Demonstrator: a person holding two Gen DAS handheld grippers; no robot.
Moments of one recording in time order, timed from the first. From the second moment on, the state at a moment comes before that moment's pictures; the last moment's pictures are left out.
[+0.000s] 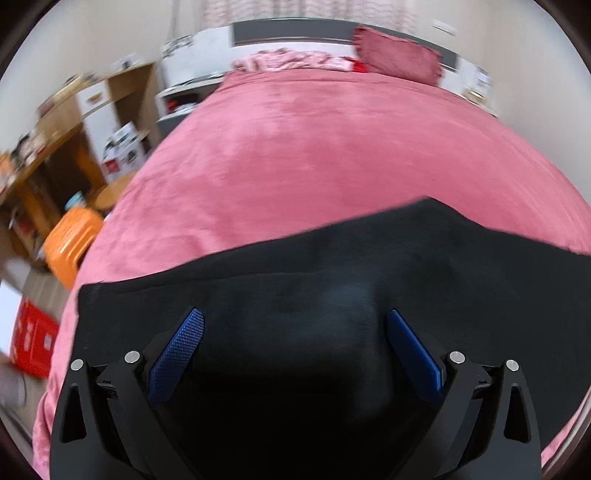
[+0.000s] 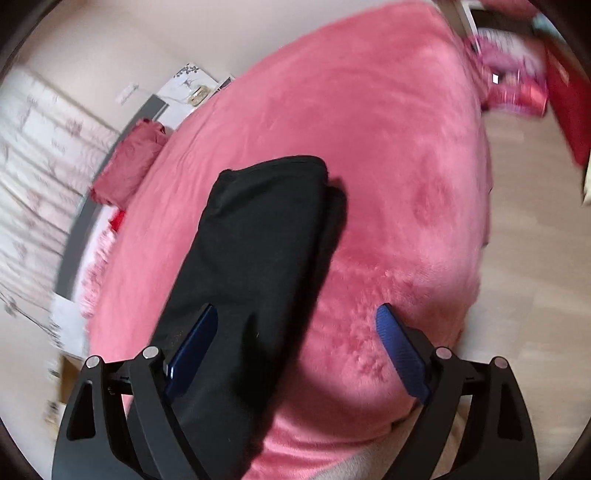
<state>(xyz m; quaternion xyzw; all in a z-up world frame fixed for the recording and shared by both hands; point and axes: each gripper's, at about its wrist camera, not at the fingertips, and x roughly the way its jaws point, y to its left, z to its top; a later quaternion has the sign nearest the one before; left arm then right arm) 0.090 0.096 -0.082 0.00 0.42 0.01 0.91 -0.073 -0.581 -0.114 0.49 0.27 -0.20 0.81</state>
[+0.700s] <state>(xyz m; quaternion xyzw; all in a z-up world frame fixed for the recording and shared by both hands) 0.088 0.167 -0.099 -0.07 0.41 0.12 0.90 -0.045 -0.643 -0.114 0.58 0.20 -0.13 0.78</state>
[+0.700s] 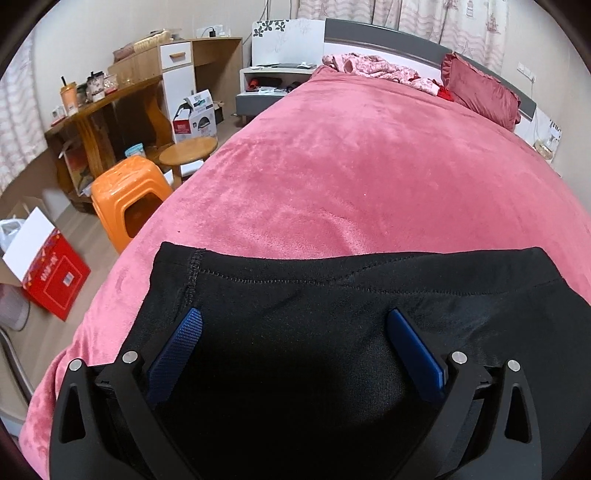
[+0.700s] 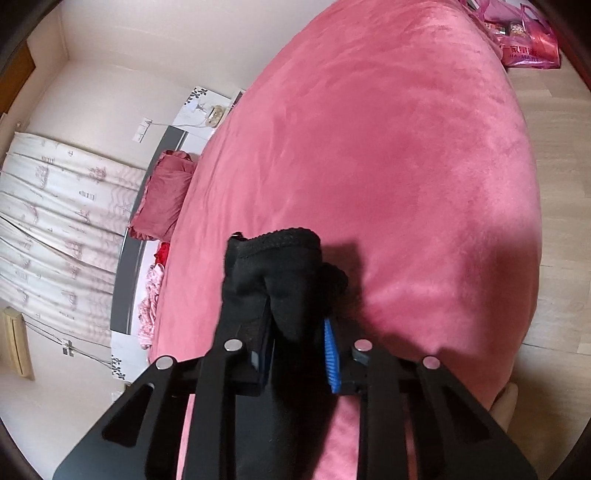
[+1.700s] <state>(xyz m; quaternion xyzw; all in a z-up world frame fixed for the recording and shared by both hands) 0.080 0.170 -0.099 -0.08 0.39 0.11 0.91 -0.015 -0.393 0.058 0.34 0.21 0.16 0.90</state>
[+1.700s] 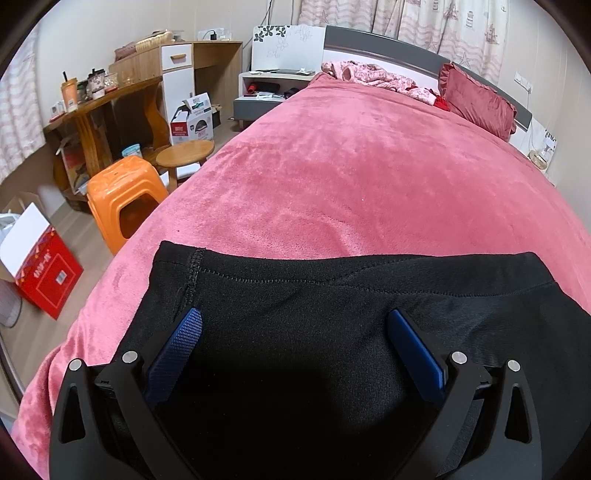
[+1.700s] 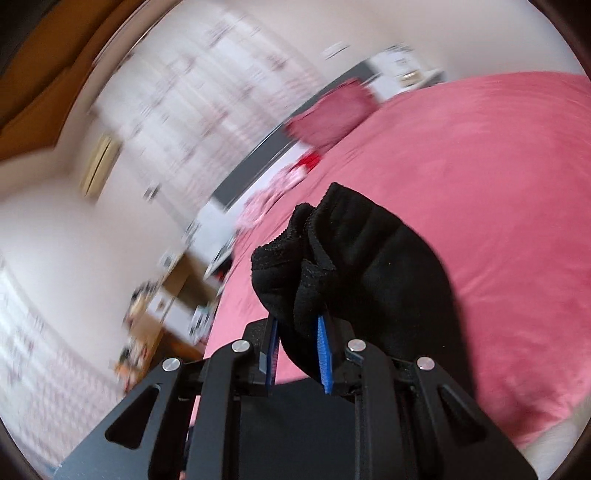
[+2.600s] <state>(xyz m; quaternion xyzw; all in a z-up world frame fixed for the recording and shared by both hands) 0.079 0.171 -0.098 -0.09 0.39 0.11 0.91 0.008 -0.171 -0.072 0.09 0.47 0.30 0.83</state>
